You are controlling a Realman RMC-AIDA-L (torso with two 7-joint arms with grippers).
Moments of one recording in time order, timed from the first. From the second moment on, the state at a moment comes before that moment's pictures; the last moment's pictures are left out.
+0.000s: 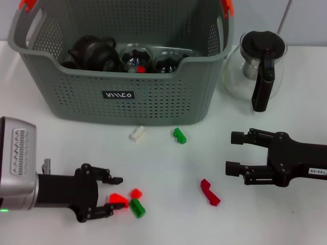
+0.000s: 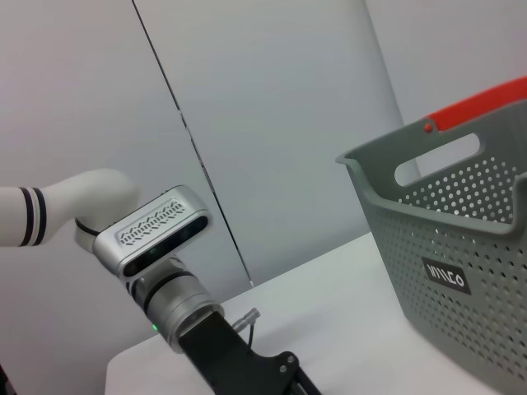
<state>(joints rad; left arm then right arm) -0.35 -2.17 -2.34 -0.84 -0.89 1.51 -0.93 0.50 2.06 -0.67 -0.52 -1.98 -1.73 1.31</state>
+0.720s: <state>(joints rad) -0.37 -2.17 -2.44 -0.83 -0.89 1.53 -0.99 0.51 2.06 -0.65 -0.52 -1.98 -1.73 1.31</state>
